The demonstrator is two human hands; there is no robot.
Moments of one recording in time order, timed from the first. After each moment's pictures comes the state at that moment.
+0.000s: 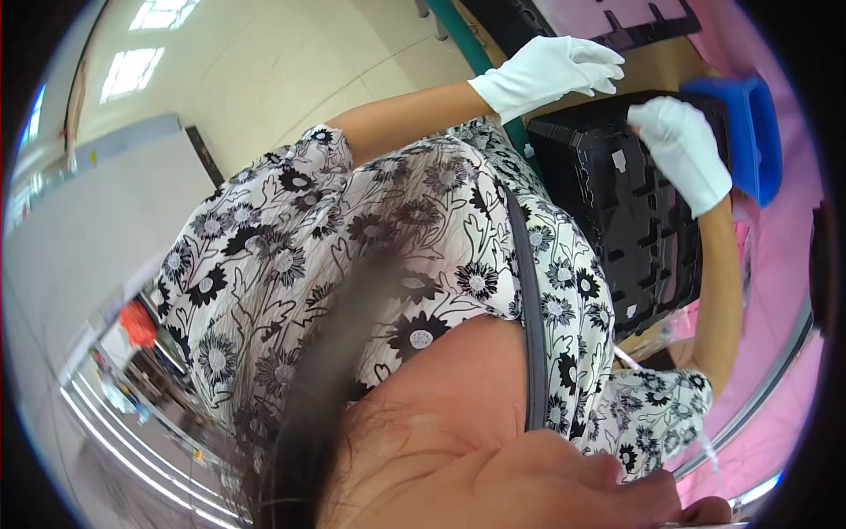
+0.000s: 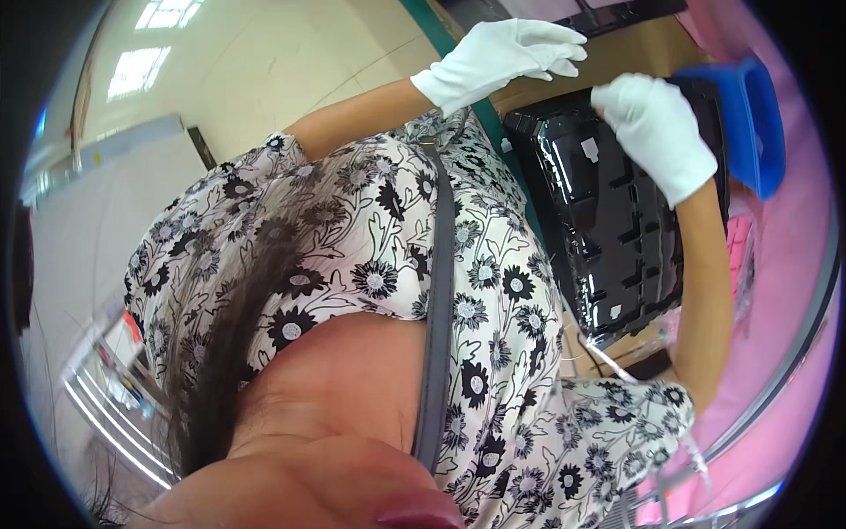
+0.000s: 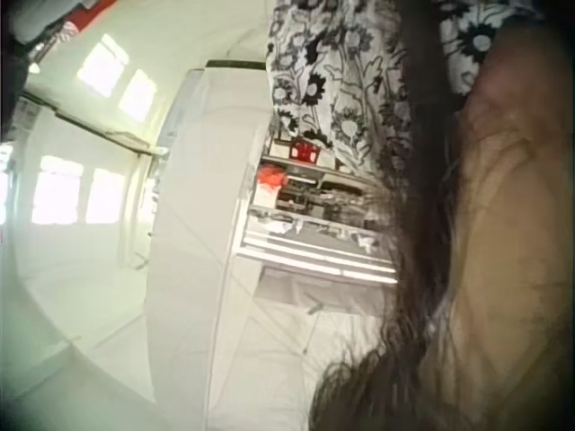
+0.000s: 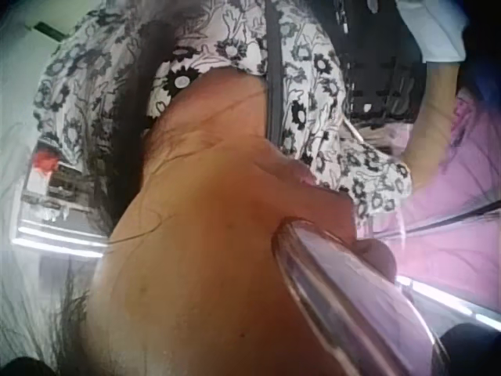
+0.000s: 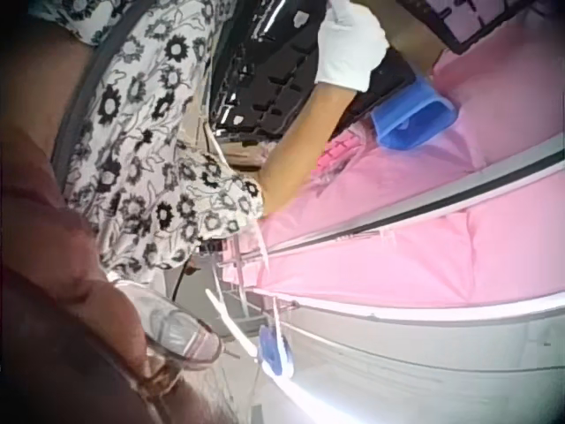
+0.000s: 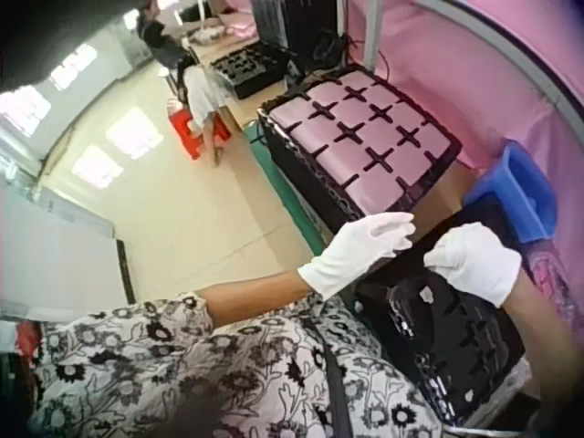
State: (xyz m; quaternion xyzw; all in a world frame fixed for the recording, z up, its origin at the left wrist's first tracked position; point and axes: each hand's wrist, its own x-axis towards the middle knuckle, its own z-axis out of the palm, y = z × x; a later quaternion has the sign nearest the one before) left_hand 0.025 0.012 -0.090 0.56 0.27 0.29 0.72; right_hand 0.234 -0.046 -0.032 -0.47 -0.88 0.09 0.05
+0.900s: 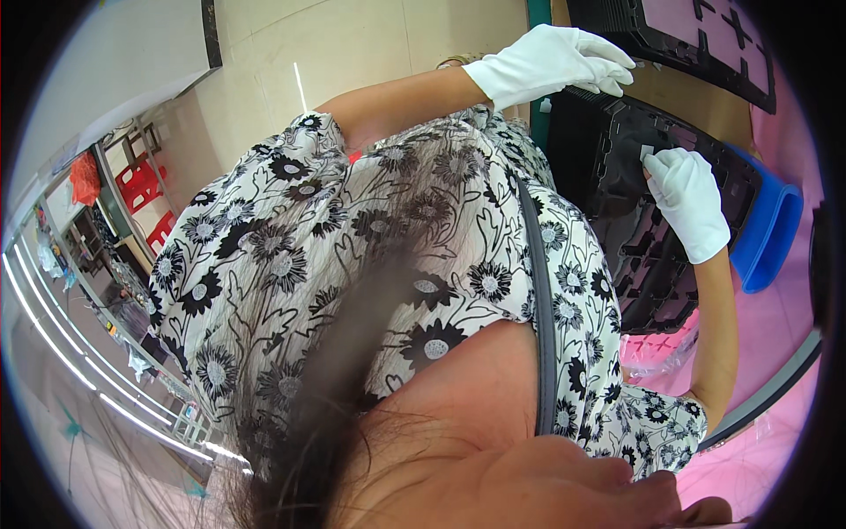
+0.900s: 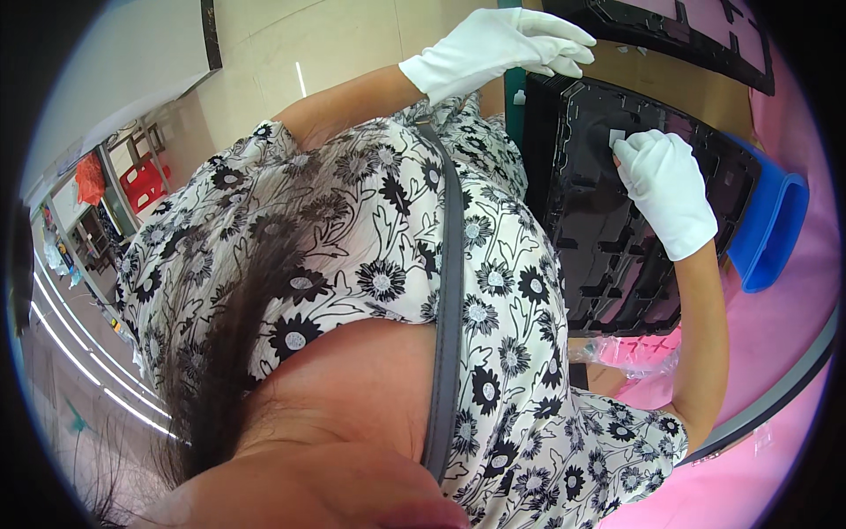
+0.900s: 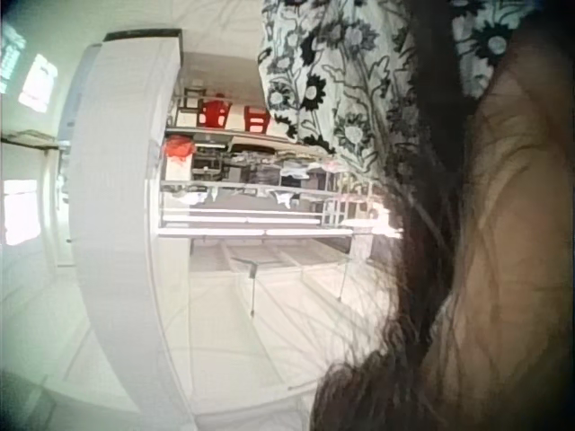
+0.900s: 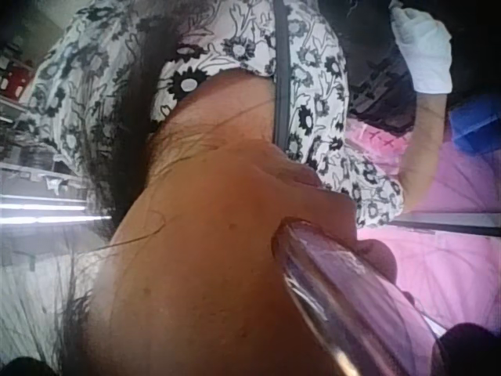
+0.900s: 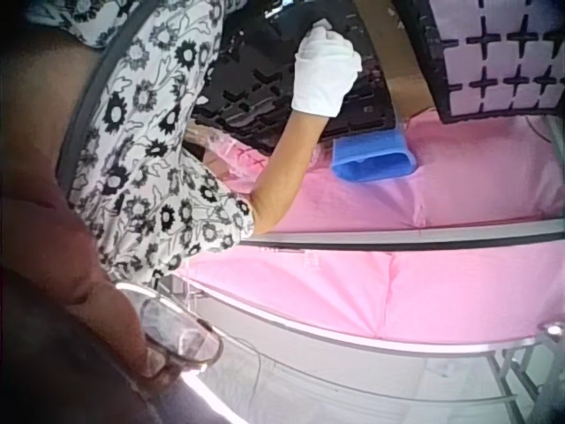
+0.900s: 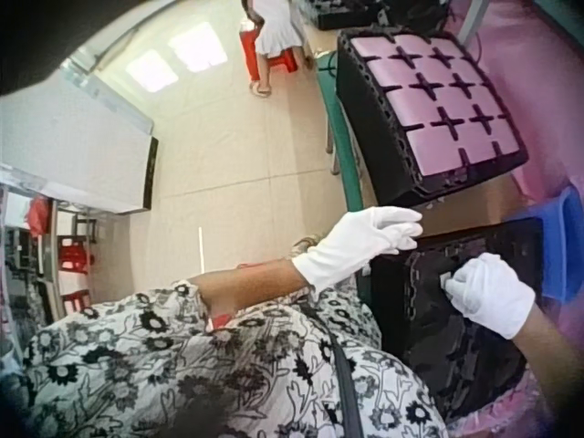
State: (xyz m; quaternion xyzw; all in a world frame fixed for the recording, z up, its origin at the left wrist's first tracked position) left_hand 0.003 0.010 -0.087 0.57 0.29 0.26 0.72; right_hand 0.227 -0.093 -0.049 -0.43 -0.90 0.00 -0.01
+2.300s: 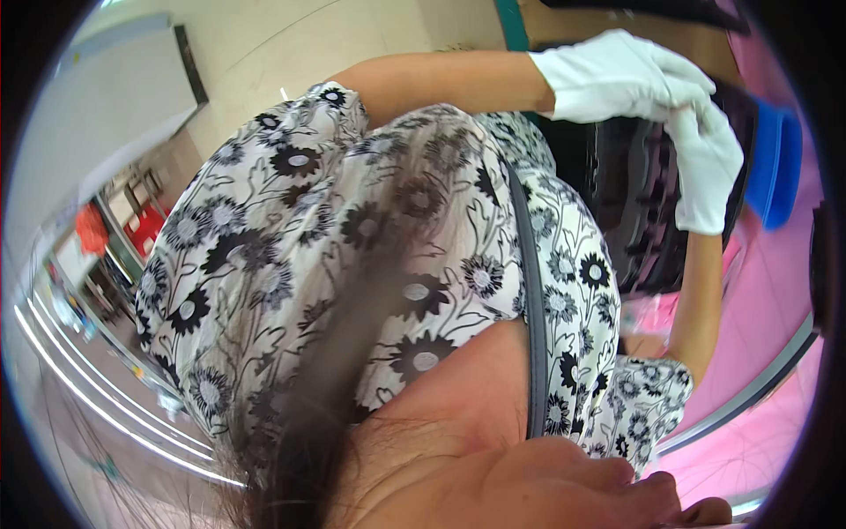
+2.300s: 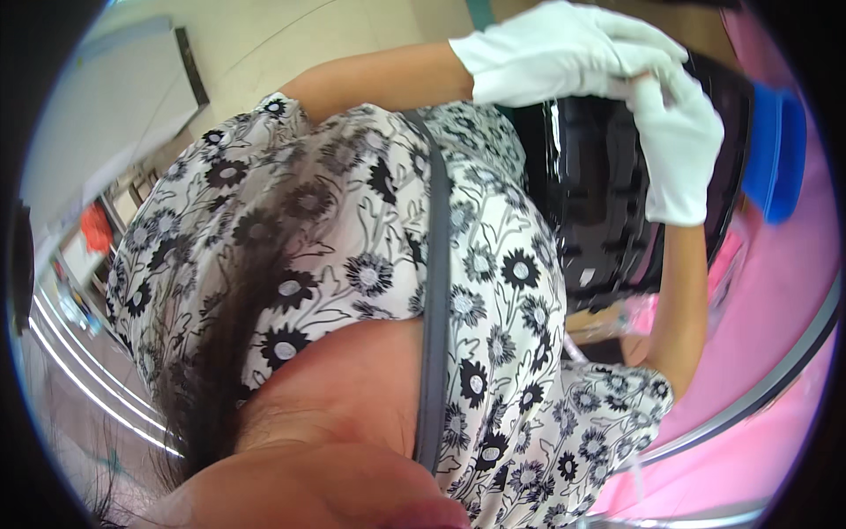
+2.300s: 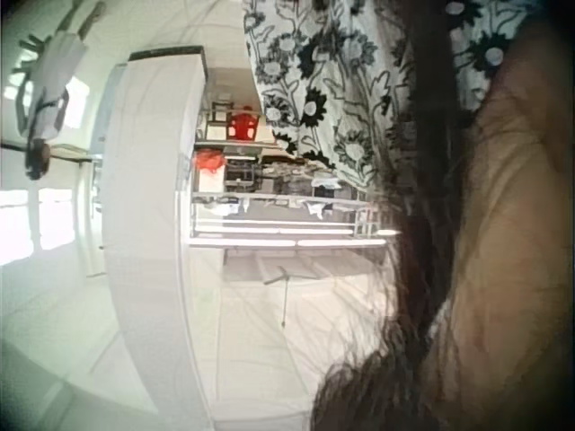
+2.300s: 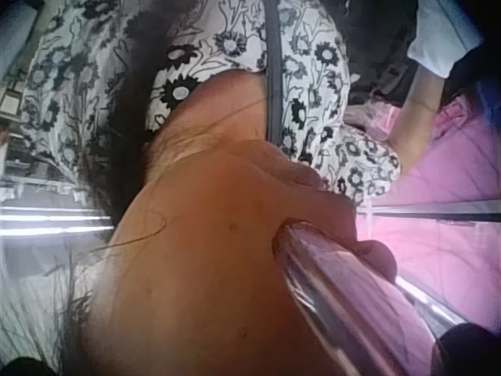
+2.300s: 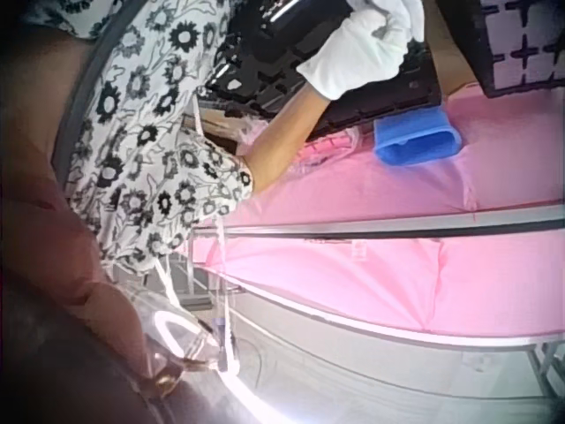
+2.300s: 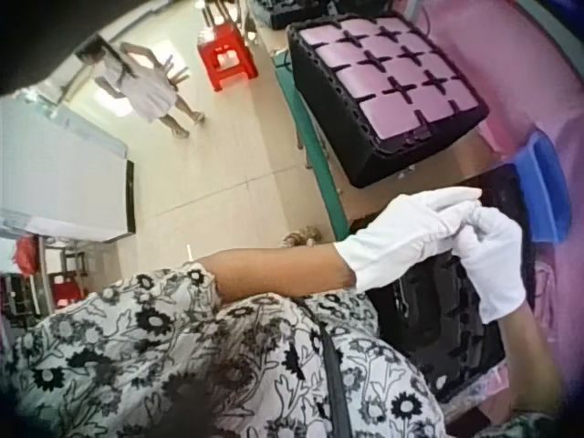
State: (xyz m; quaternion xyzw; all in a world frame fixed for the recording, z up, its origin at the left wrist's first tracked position) left_hand 0.039 0.002 -0.060 0.44 0.16 0.26 0.85; right_hand 0.202 -0.064 -0.050 -0.73 -0.59 0.19 0.29
